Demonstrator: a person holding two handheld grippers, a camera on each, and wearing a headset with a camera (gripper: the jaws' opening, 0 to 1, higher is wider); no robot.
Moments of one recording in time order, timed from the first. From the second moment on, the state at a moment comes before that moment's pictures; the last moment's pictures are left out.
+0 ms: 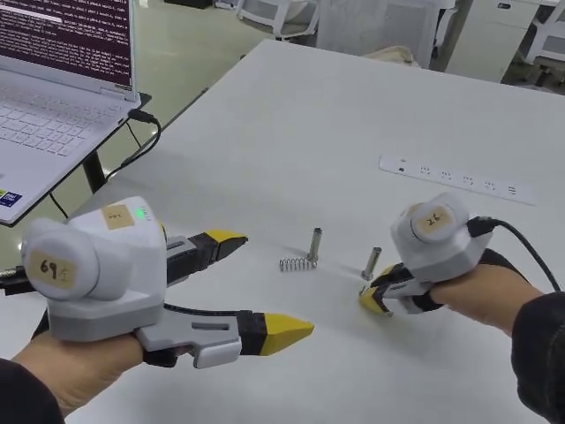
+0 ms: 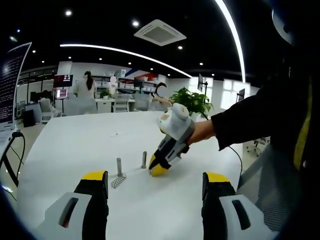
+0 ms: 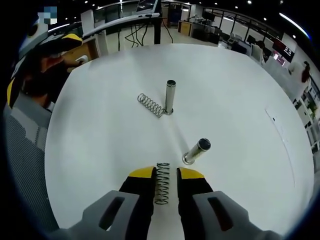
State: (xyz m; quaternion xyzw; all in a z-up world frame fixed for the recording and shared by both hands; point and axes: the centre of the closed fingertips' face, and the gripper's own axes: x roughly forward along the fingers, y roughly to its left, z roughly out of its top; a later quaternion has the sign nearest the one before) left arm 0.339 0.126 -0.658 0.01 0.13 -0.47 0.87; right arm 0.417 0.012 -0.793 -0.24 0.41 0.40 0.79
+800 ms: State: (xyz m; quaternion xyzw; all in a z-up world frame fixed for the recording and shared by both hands) left arm 0.340 0.127 -0.653 0.00 0.13 -0.47 0.88; right arm 0.410 0.018 -0.794 -0.26 0.43 0.40 0.77
